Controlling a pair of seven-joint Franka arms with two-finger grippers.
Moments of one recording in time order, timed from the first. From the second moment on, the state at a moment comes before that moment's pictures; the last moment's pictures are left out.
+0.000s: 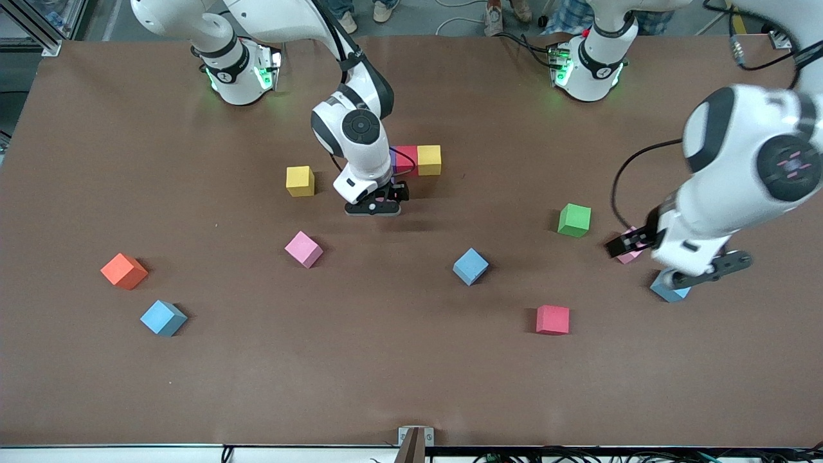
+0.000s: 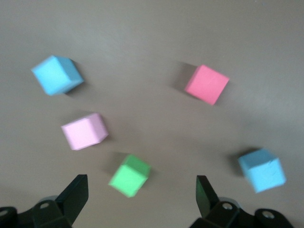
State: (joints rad) left arm -0.15 0.36 -0.12 -1.52 0.06 1.81 -0.66; right arm 0.92 0.48 -0.13 -1.98 0.08 2.47 0.73
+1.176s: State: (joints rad) left arm -0.38 0.64 -0.13 -1.52 -0.04 2.11 -1.49; right arm 0.92 0.48 -0.13 -1.96 0.03 2.44 0.77
